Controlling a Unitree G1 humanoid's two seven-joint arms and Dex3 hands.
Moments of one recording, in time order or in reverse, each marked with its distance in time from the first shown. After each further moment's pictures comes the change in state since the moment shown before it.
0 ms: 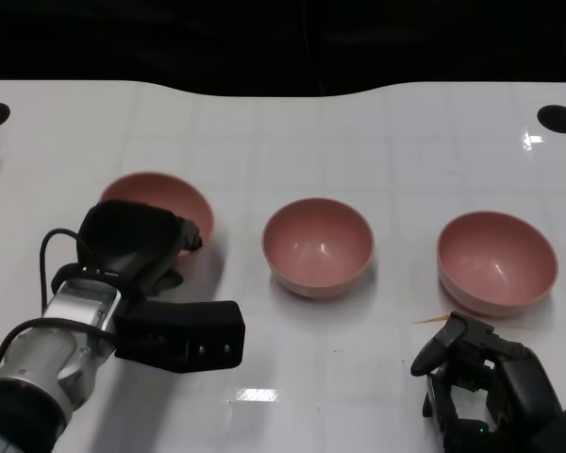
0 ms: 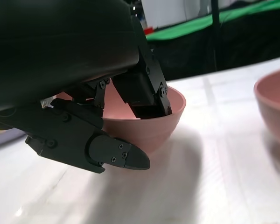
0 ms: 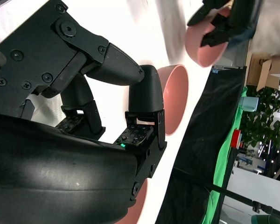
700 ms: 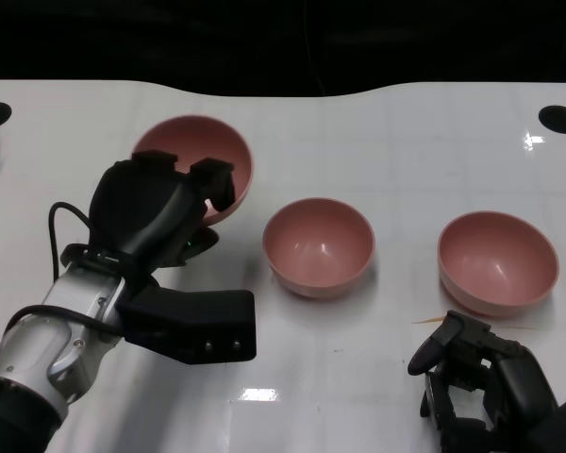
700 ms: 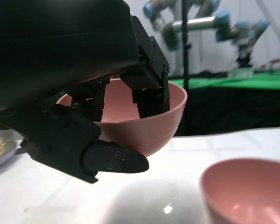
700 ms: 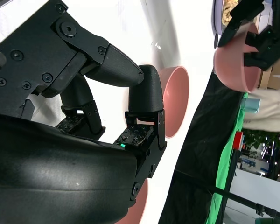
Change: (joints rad) left arm 0.035 0.022 0.035 -0.207 -0.063 -0.123 0.095; right arm -0.001 0.004 0.007 -0.017 0.001 0.030 -0.001
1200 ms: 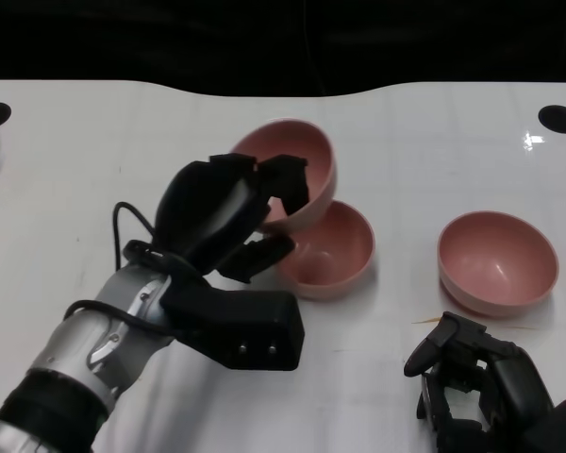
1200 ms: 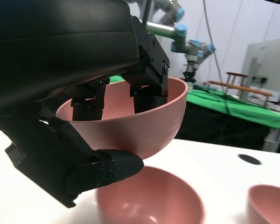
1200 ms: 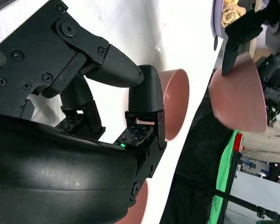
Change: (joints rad) left arm -0.040 -0.132 0.003 0.052 -0.143 -0.196 -0.058; right arm -0.001 0.001 0.012 0.004 0.003 0.000 -0.001
